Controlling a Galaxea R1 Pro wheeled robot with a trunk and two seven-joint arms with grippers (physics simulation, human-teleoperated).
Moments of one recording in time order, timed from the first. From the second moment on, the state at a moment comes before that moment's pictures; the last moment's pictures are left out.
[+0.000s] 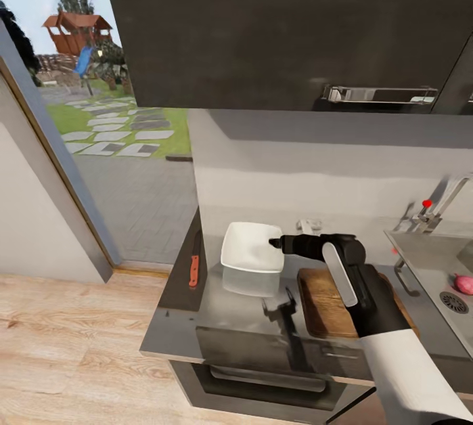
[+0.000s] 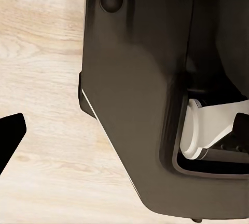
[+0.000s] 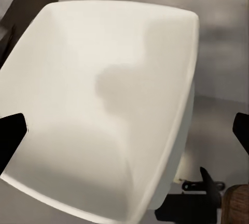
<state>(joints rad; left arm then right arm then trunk) 0.32 -0.03 0.00 -0.43 0.08 -0.29 0.00 -0.74 -0.03 0.13 -1.32 -0.35 0.98 0.04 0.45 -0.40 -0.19</state>
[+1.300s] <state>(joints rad) 0.32 -0.03 0.00 -0.42 0.08 -0.29 0.00 -0.74 -0.04 0.13 -1.40 -0.35 0.98 0.04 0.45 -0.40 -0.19</state>
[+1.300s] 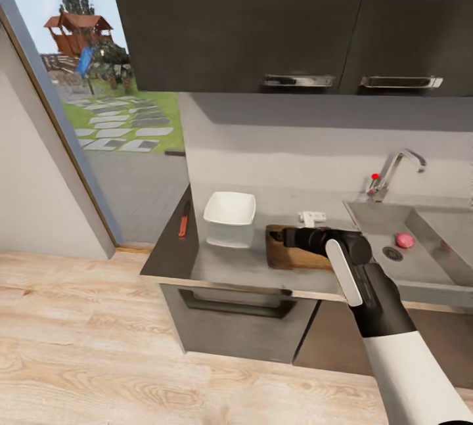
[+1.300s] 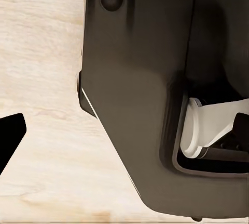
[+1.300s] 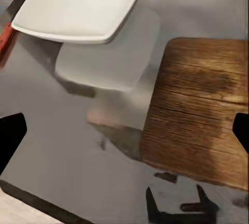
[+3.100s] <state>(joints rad) 0.29 0.00 0.00 -0.79 0.08 -0.28 0.00 0.23 -0.06 0.11 -1.63 -0.10 -0.03 0.01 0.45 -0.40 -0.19</state>
